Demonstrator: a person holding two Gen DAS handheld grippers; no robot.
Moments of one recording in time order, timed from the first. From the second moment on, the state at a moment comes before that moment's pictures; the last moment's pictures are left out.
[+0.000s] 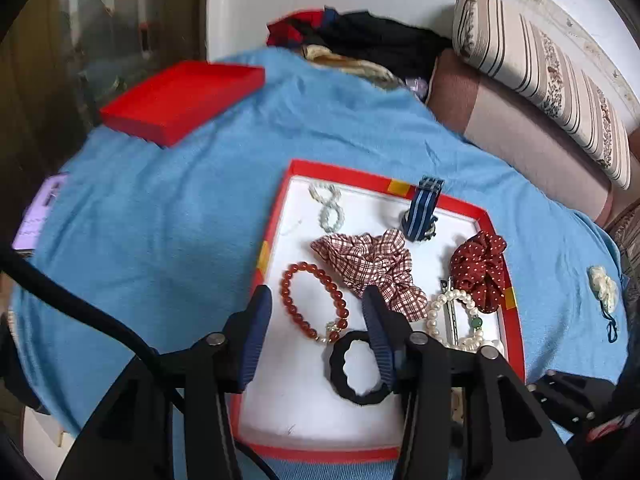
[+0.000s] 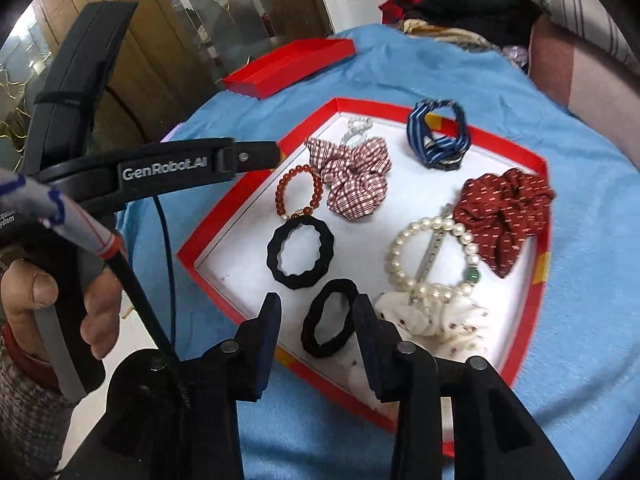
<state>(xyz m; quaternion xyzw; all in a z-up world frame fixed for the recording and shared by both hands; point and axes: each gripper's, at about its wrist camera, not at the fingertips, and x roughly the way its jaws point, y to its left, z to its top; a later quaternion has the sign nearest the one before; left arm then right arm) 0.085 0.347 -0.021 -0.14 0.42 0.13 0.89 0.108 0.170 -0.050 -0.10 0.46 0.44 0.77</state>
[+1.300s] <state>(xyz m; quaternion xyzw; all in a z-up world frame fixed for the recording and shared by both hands) -0.075 0.252 0.045 -0.12 0.31 0.29 0.90 0.027 0.068 -0.004 -0.11 0.40 0.23 0.88</state>
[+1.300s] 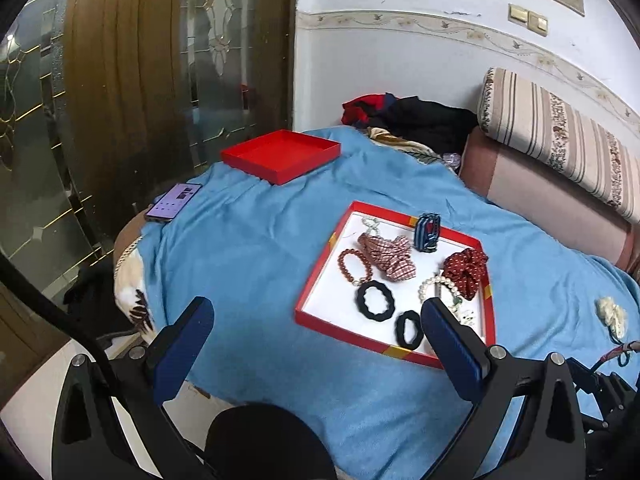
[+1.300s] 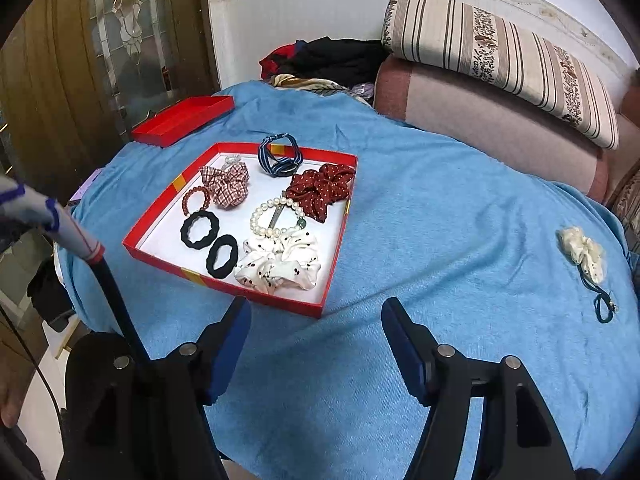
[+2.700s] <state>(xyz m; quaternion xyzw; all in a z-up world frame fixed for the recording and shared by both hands) -0.047 0.223 -0.002 -0.09 0.40 0.24 0.88 0.052 0.073 -0.037 -0.12 0.45 0.19 0.87</state>
